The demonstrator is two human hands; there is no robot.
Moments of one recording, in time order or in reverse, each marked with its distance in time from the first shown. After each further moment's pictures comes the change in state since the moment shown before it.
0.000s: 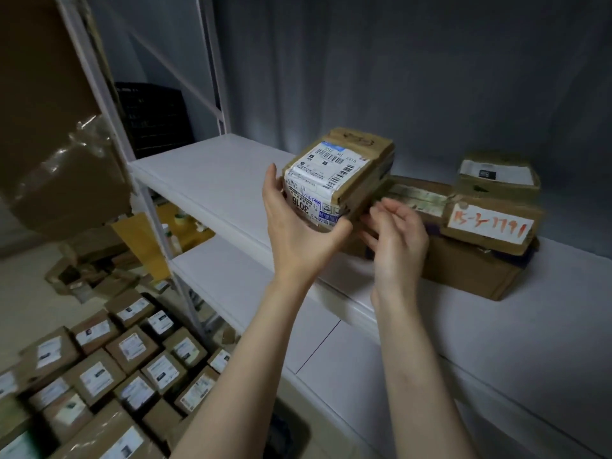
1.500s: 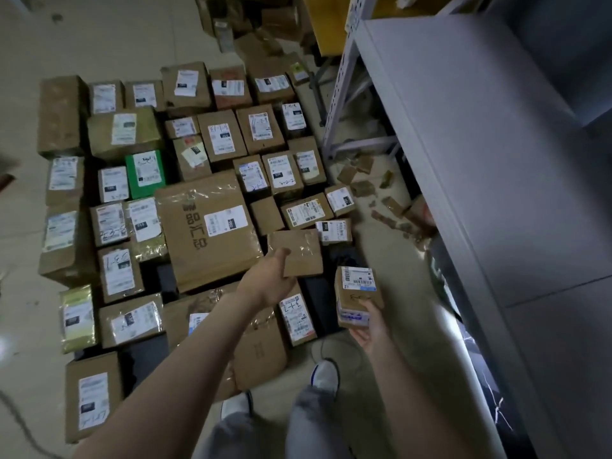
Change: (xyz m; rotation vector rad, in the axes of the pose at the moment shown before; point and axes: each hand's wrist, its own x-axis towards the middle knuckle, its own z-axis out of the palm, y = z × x) left_hand -0.263 -0.463 -0.328 0.715 -0.574 -1.059; right_hand -0.240 0.596 -0.094 -0.692 -0.161 1.403
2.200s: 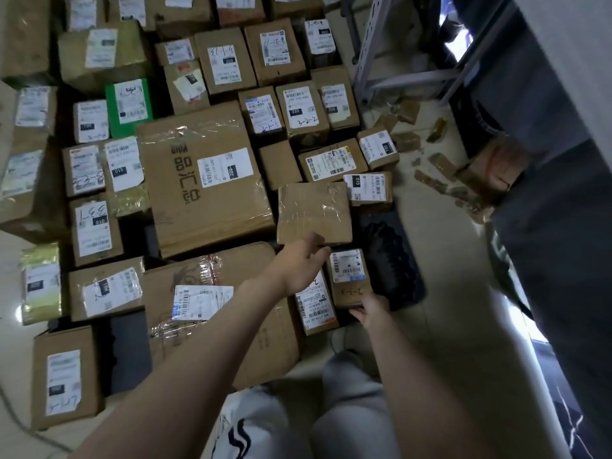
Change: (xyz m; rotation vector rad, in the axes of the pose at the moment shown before) left_hand 0.094 -0.072 0.138 -0.272 0.000 -0.026; right_hand 0.226 0.091 0.039 -0.157 0.014 0.034
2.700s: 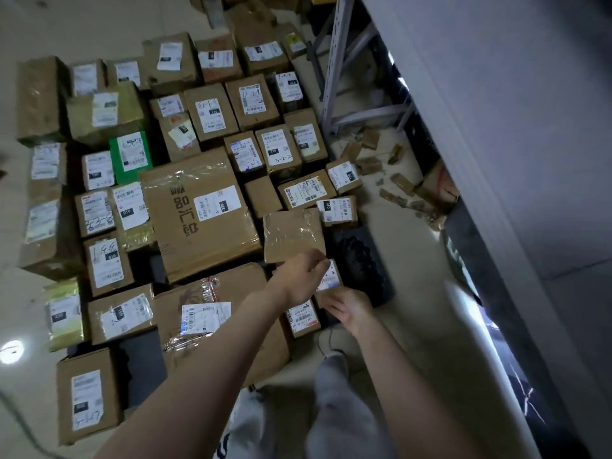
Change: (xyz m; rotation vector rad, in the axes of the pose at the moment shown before) left_hand -0.071 0.101 -0.029 0.047 -0.073 0.071; right_hand -0.167 -0.052 -0.016 0.017 -0.248 -0.075
